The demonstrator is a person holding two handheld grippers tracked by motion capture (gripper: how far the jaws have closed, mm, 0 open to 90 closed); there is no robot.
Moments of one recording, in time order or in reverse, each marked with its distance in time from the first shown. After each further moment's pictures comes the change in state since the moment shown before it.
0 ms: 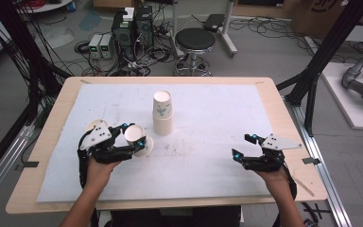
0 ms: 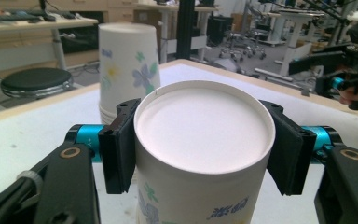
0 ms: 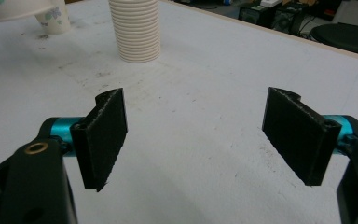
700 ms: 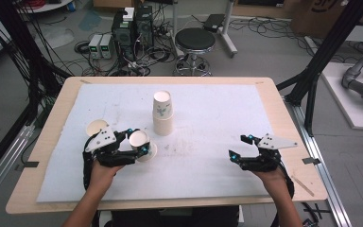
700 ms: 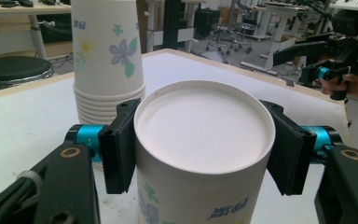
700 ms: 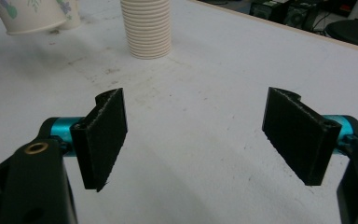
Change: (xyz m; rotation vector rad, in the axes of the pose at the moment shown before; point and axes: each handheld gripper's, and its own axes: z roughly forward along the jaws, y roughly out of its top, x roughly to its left) left arm -0.003 -0.012 0.007 0.021 -0.054 -0.026; right arm 0.002 0.000 0.008 0.016 0.038 -0.008
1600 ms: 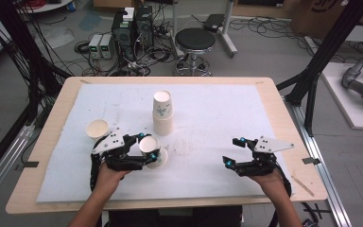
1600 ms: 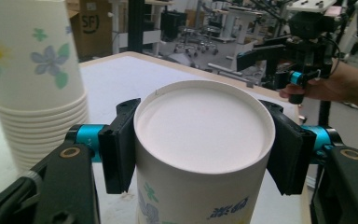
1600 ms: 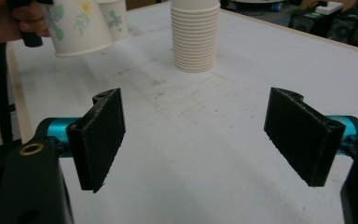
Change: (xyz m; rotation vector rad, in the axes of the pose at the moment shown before) left arm -0.020 0.003 0.014 -0.010 -0.150 -0.011; right arm 0.017 0.007 0.002 -0.035 0.149 -0.021
